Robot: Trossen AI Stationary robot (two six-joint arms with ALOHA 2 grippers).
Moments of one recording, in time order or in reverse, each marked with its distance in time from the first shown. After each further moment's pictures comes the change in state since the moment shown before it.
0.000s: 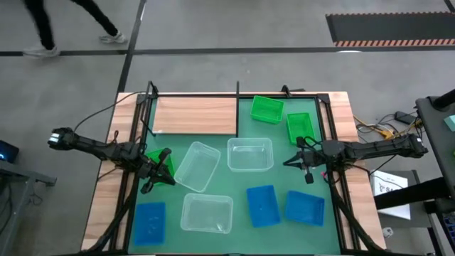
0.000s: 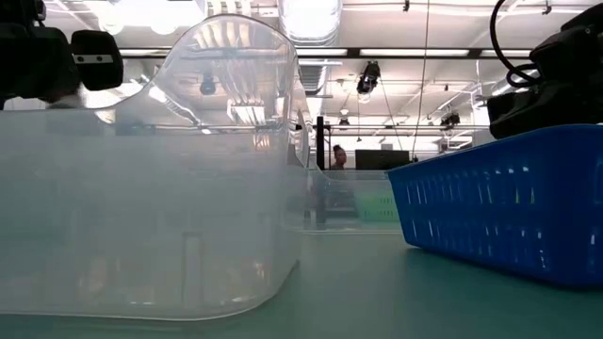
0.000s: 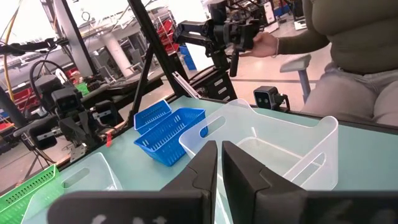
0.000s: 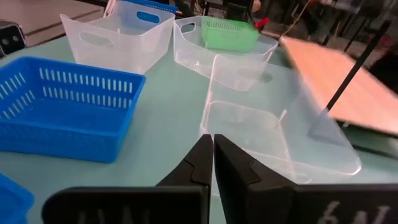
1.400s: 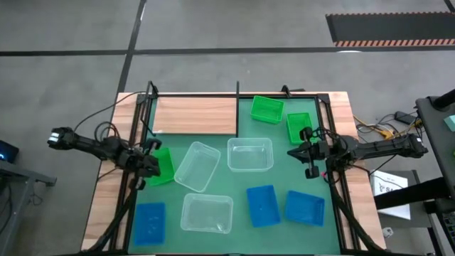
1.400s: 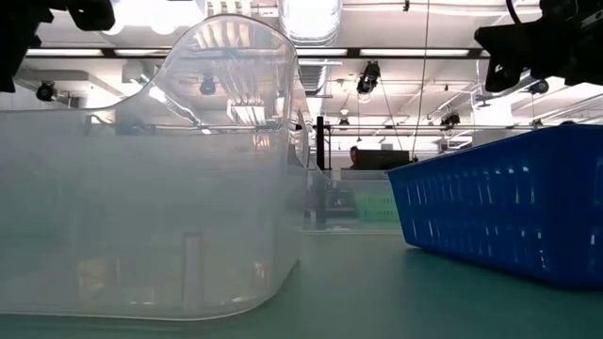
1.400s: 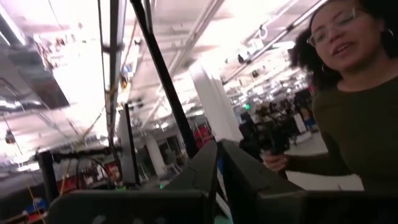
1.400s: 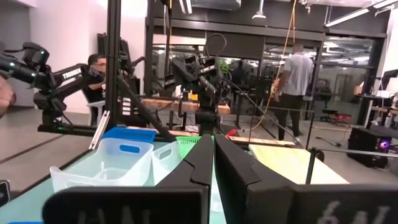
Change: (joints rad) left arm -0.001 0.020 0.005 0.570 0.008 -0.185; right arm 0.000 -0.016 0.000 0.464 0.046 0.128
